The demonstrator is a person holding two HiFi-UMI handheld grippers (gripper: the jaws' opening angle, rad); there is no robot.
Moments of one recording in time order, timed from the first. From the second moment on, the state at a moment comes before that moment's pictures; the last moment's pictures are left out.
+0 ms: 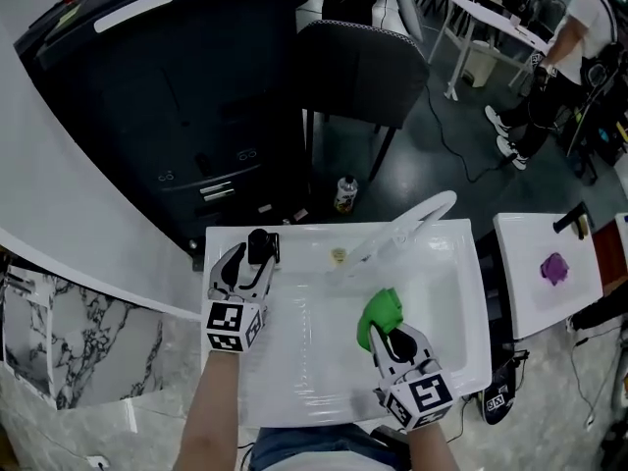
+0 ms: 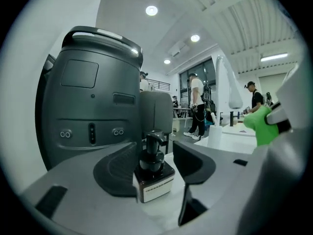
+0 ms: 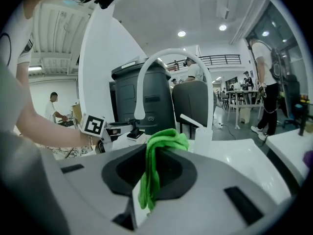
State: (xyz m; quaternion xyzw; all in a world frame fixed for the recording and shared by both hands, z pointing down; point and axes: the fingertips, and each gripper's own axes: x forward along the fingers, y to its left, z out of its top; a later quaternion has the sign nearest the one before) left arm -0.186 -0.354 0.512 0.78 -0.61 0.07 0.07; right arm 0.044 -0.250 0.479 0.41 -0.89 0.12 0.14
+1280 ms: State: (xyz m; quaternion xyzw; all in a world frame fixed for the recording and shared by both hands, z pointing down) left arm -0.183 -0.358 0.491 0.81 -0.58 0.06 0.08; right arm 0.031 -0.233 0.477 0.40 -0.90 0.10 0.14
